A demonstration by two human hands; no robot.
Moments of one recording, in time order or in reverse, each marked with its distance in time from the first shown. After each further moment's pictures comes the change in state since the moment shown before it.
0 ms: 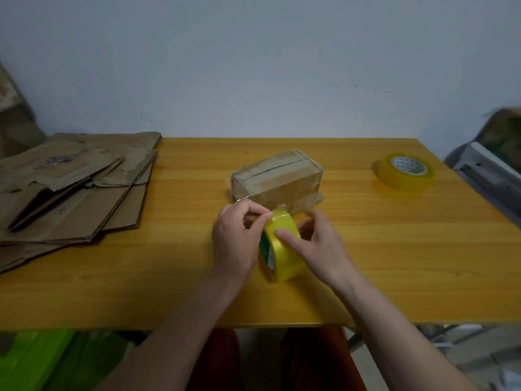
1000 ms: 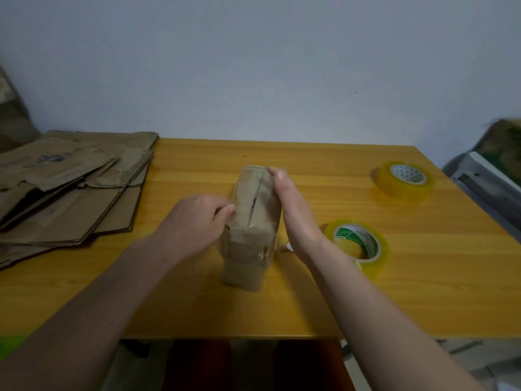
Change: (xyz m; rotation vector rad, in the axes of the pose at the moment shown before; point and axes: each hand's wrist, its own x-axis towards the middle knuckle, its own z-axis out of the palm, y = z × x) left_hand 0.060 -0.017 -0.058 0.572 -0.516 0.150; right_hand 0.060 -0.032 0.022 0.354 -0.007 -0.201
